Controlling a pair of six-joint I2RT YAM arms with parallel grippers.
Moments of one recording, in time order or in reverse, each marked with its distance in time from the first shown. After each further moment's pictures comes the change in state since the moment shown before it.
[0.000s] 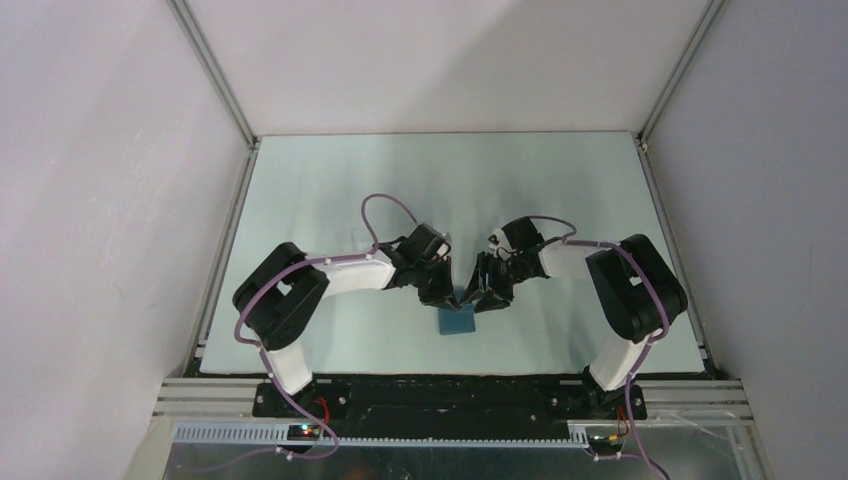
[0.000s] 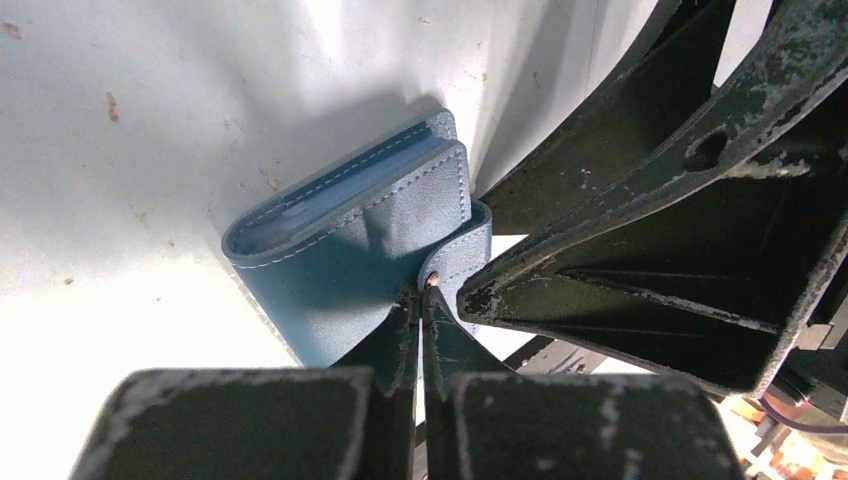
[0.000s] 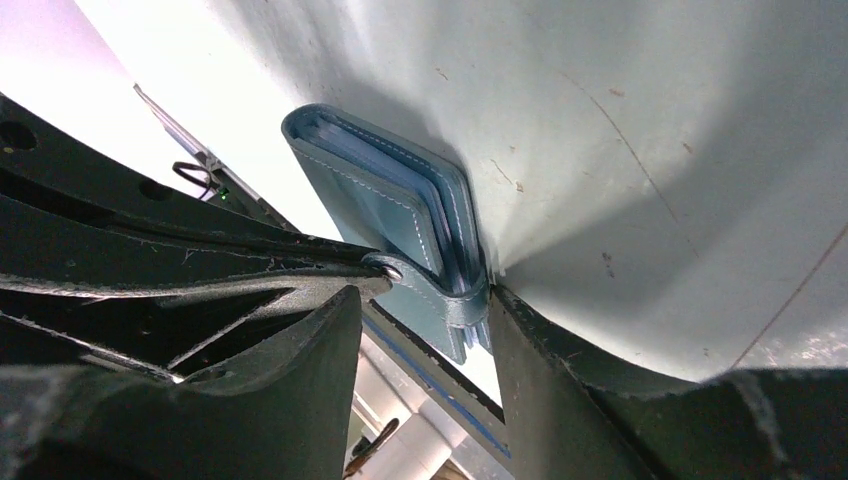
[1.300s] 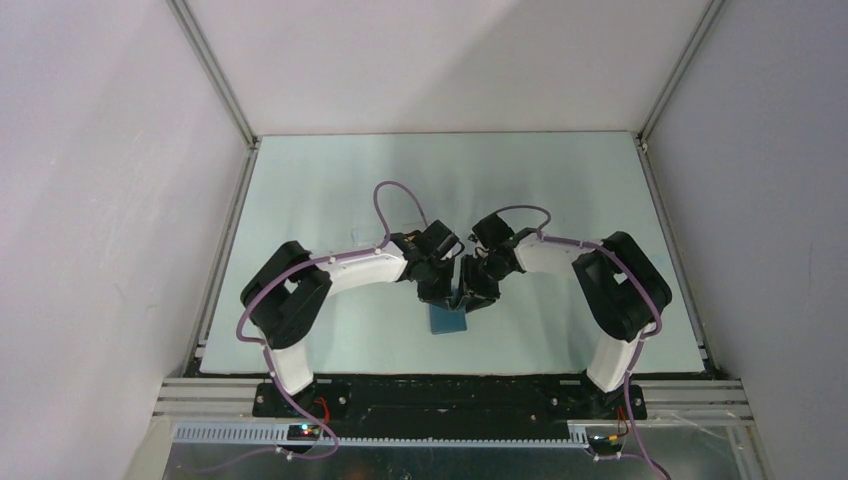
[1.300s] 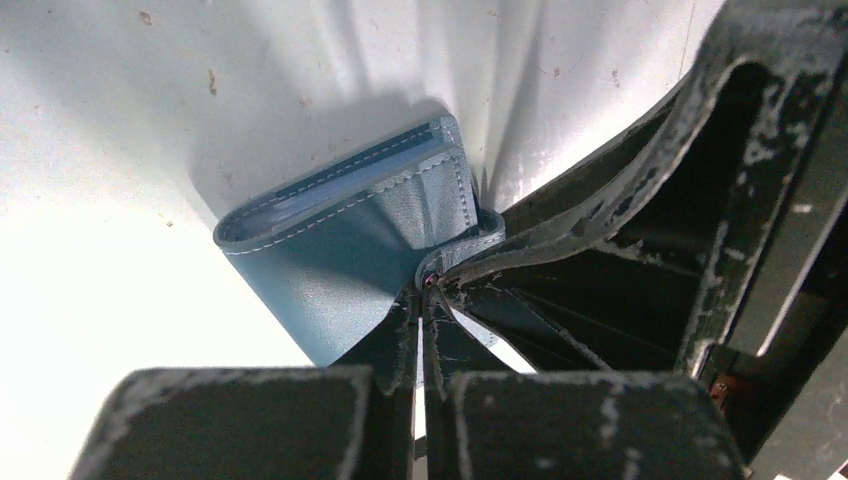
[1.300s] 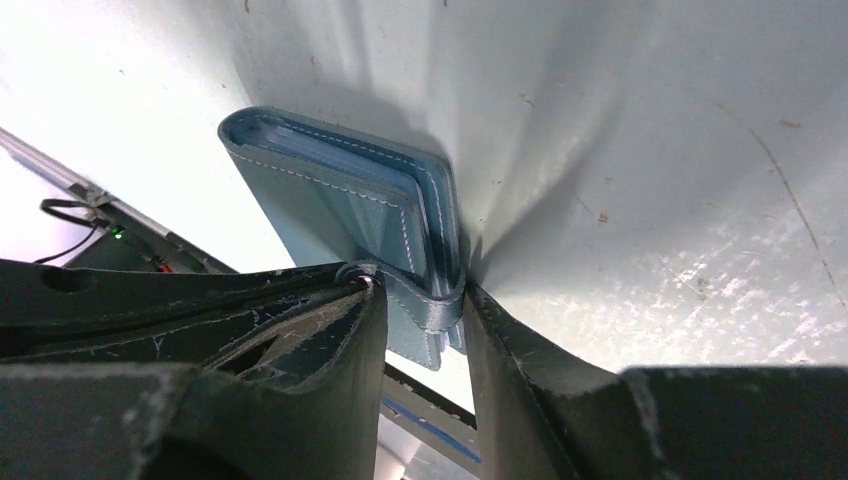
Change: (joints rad) left arm -0.061 0.034 0.163 -0.289 -0.191 0.087; right arm 0.156 0.068 0.165 -0.183 0.228 -0.019
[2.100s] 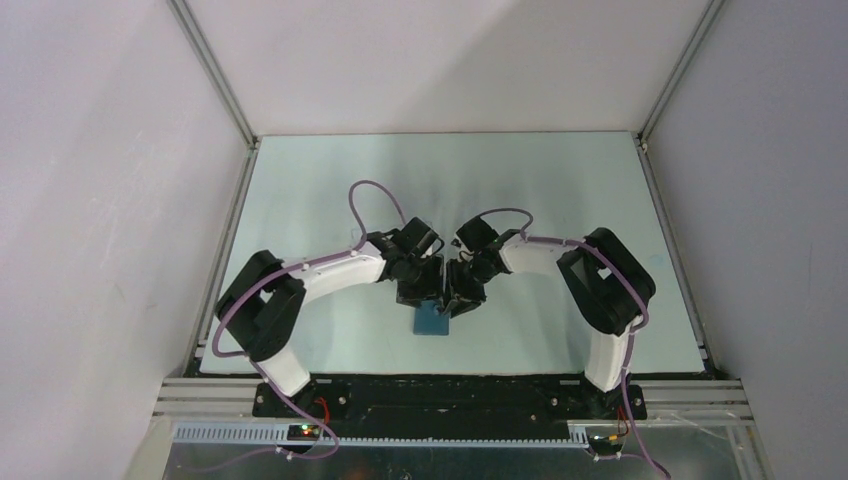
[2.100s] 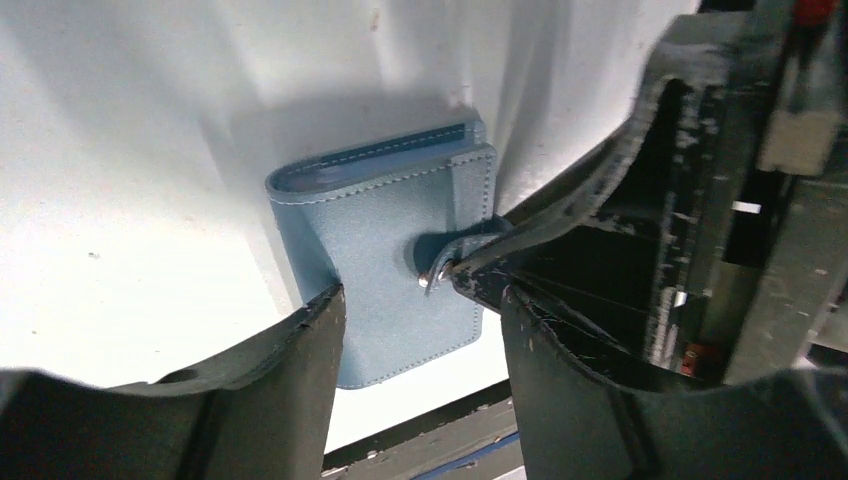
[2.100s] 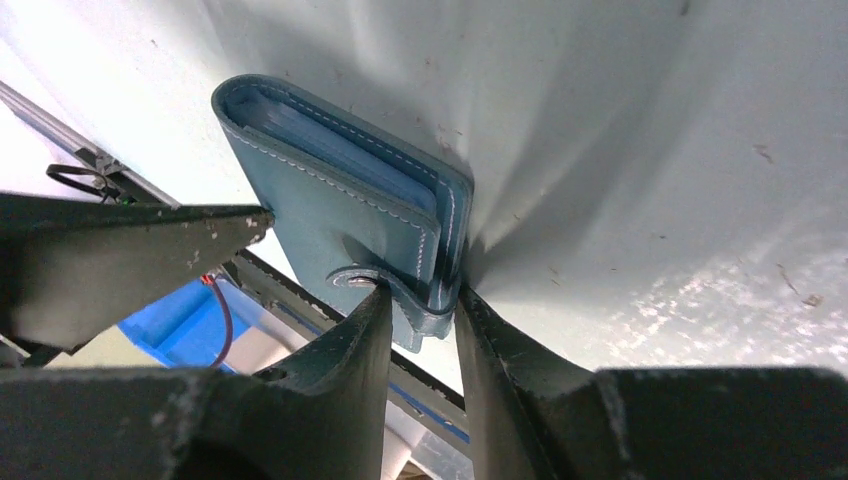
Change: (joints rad) left arm 0.066 -0.127 -0.078 -0.058 -0.013 0.016; right arm 0.079 0.076 0.056 -0.003 -0.022 0.019
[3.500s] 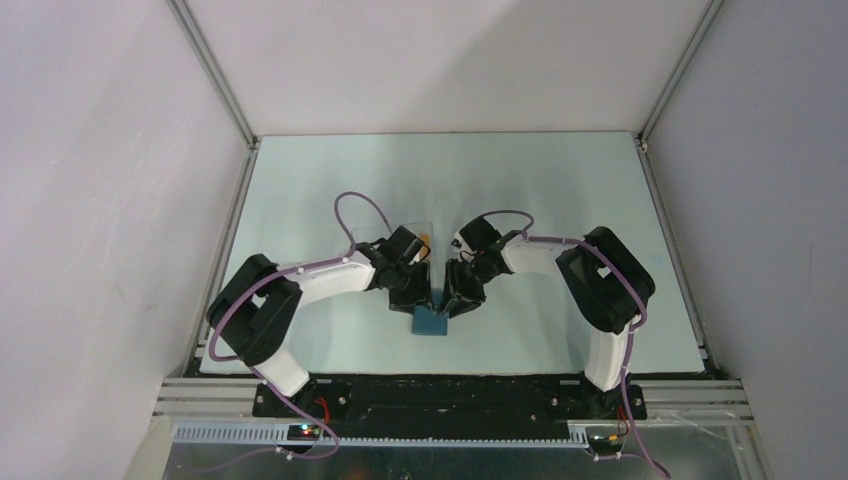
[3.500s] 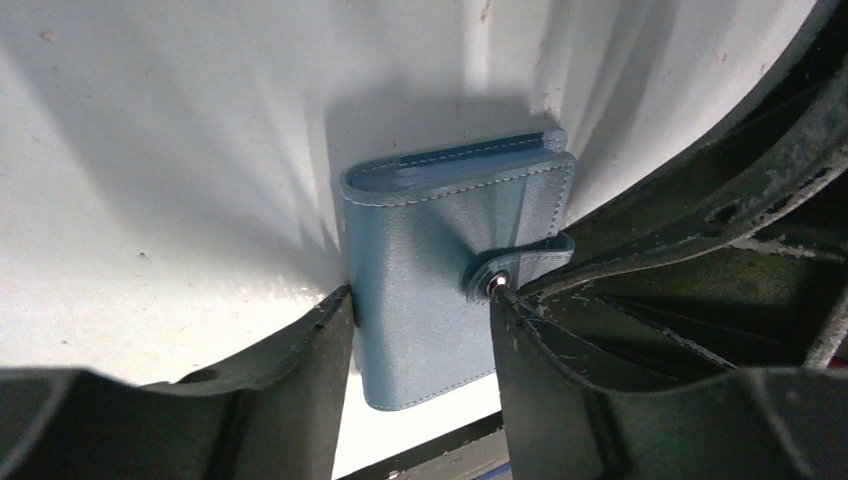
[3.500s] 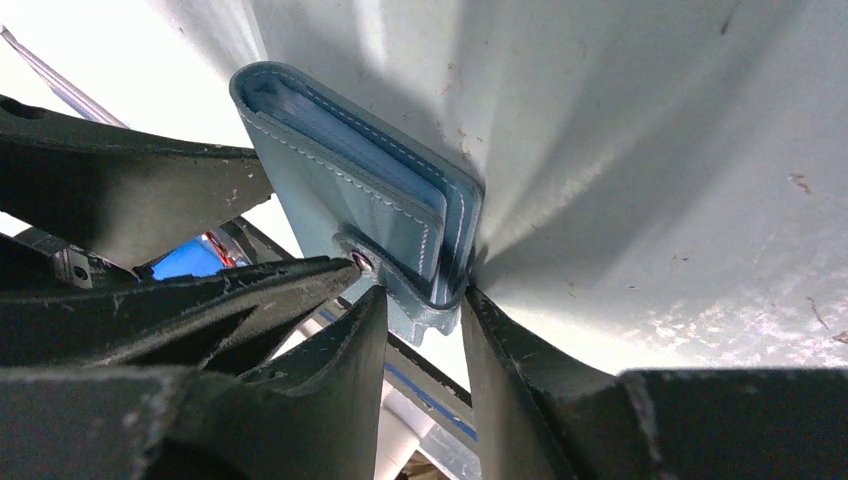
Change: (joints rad) left arm 0.052 -0.046 -0.155 0.117 0.007 -0.027; right arm -0.017 -0.008 -0.011 0.056 -0.086 -0.001
